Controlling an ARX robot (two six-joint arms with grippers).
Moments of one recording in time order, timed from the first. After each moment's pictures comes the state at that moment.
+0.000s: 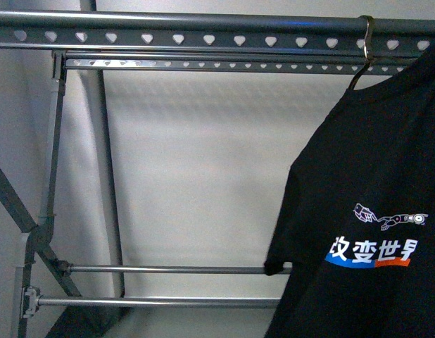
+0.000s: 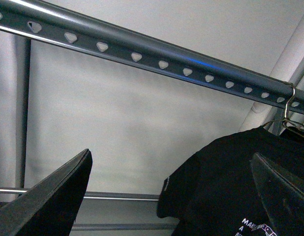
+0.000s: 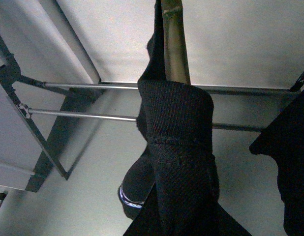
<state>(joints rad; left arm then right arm) -0.16 1.12 0.79 0.54 -0.01 -0.25 -0.15 1.71 1.74 -0.58 -0.37 -0.06</state>
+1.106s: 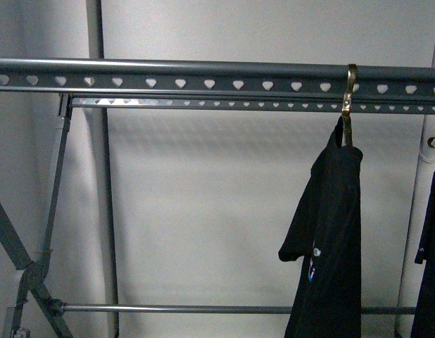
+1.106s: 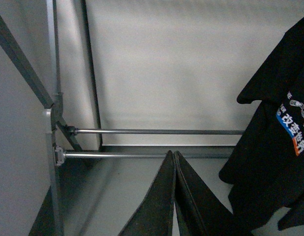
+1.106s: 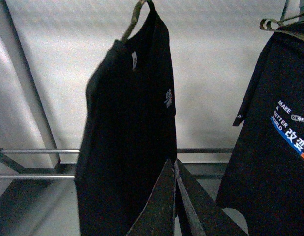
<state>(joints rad) -0.07 0.79 0.25 0.52 -0.05 -0.01 0.00 0.91 0.37 0.54 0.00 -0.01</state>
